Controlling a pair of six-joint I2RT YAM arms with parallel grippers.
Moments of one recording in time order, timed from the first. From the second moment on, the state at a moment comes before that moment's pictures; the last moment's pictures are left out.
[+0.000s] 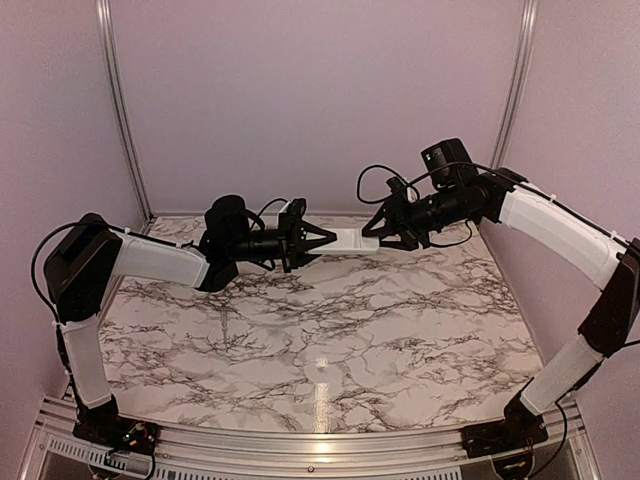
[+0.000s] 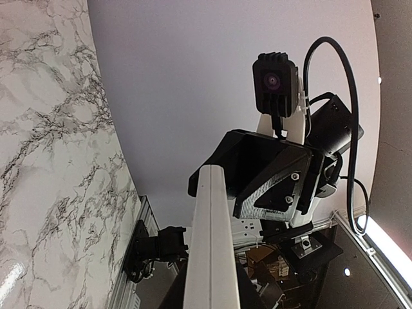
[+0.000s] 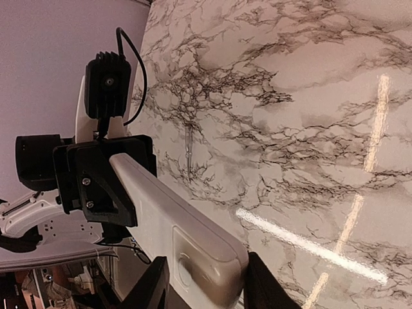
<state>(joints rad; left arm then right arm) -0.71 1.92 1.16 0.89 0.83 -1.47 0.56 1.55 1.51 -0.74 -0.54 0.71</state>
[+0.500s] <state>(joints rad) -0.71 1.92 1.16 0.88 0.83 -1.47 0.57 1.55 1.51 -0.74 -0.53 0.70</state>
